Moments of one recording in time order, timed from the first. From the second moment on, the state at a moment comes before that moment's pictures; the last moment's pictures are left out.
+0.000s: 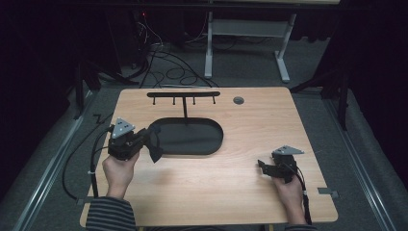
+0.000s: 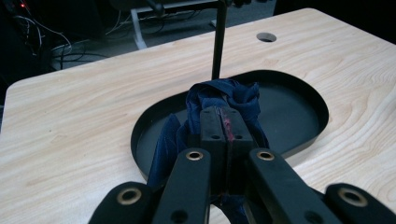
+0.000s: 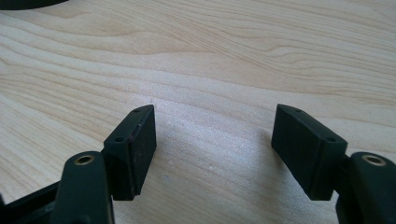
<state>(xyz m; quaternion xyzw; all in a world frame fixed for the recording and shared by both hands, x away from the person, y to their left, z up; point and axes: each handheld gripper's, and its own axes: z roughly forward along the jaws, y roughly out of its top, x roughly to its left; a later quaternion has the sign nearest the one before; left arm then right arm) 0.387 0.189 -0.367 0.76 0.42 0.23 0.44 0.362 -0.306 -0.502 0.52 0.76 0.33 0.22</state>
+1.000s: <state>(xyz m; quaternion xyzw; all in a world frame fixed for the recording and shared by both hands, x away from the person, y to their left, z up) 0.425 0.181 -0.326 0.75 0.42 0.25 0.45 0.362 -0.306 -0.502 0.52 0.76 0.33 0.22</state>
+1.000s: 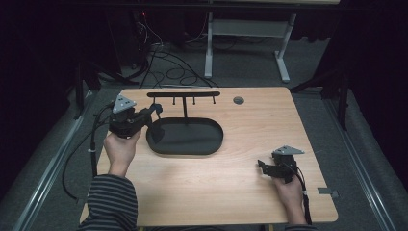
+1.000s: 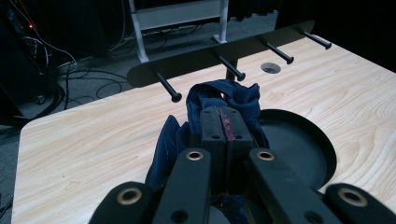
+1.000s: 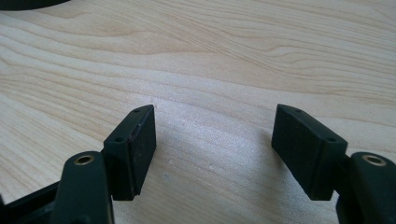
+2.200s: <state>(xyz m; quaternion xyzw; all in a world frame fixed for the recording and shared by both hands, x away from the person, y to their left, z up) 0.469 0.173 -0.333 0.74 0.45 0.27 0.42 0.362 -0.306 -0.502 0.52 0.76 0.33 0.22</state>
